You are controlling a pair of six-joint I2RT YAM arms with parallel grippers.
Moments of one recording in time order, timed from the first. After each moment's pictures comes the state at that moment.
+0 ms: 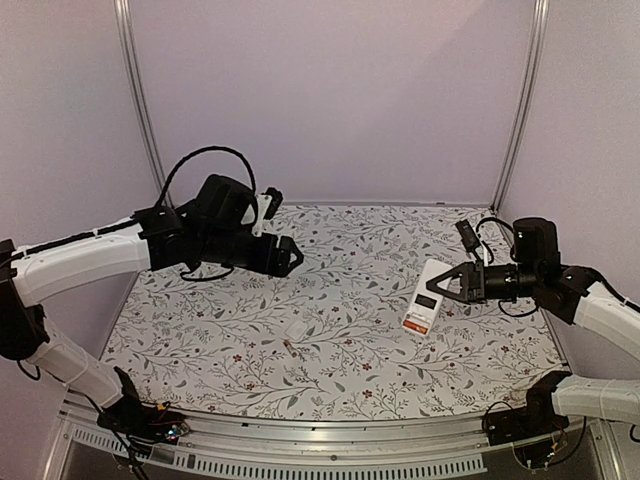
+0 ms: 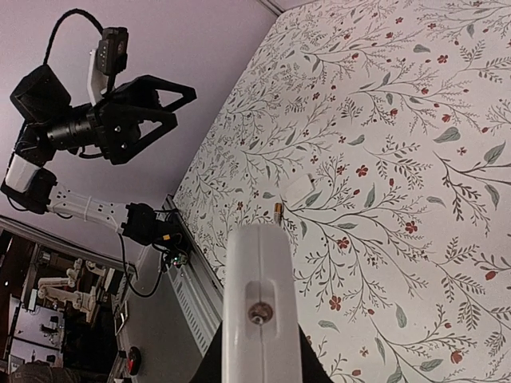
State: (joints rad) left arm -0.86 1.42 1.19 -0.47 -0.07 -0.44; right arm 0.44 0.92 0.64 -0.23 -0.74 0.51
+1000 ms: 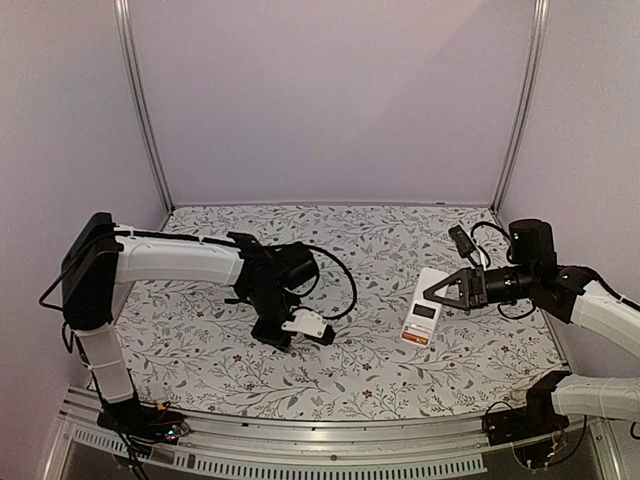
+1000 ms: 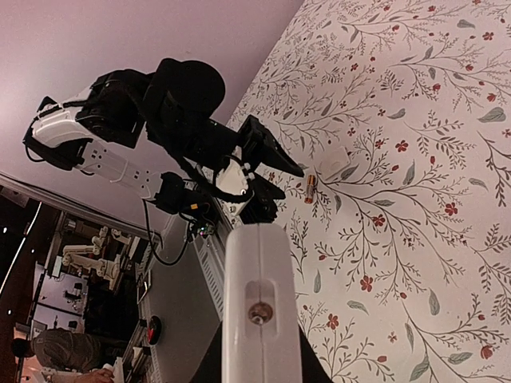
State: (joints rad) left arm -0.95 1.84 1.28 -0.86 0.08 0.91; right arm 0.44 0.94 0.63 -0.23 -0.89 0.49
